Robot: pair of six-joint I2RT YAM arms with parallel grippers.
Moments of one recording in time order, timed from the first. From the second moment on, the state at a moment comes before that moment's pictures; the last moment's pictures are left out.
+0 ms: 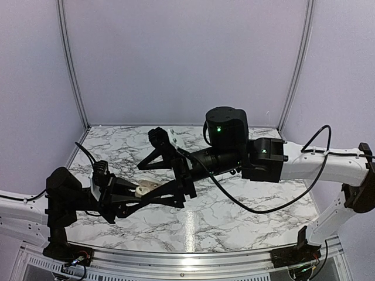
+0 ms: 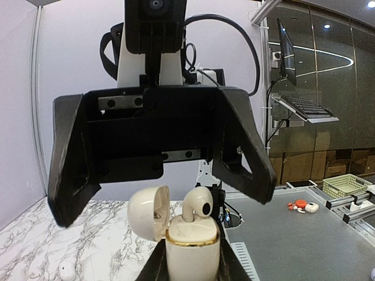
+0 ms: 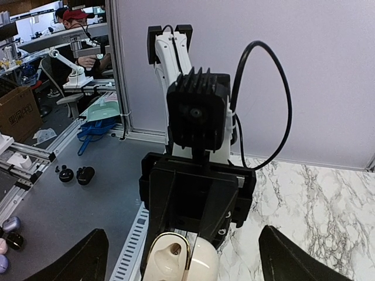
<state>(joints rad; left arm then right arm) -1.12 0.92 0.35 0.86 0.47 -0.11 1.22 1.53 1.35 -0.05 -0.58 -0.12</state>
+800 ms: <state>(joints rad) -1.12 0.90 0.35 0.85 0.47 -0.10 1.20 1.44 1.35 -0.08 -0.52 -0.06</state>
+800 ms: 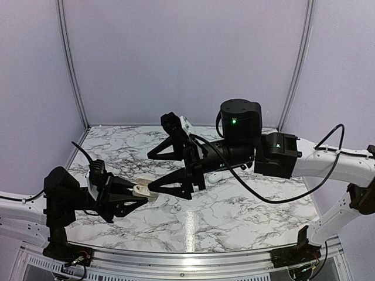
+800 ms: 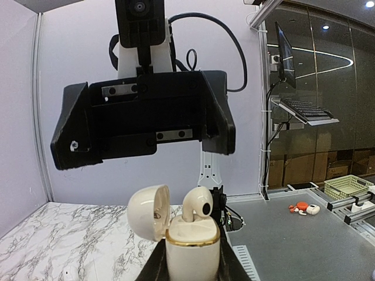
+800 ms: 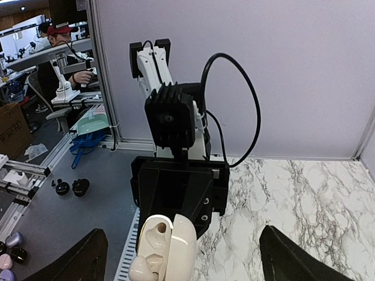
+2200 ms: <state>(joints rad) -1.11 0.90 0.35 0.82 0.41 -0.08 1.18 1.51 1.35 -0.13 -0.40 0.01</state>
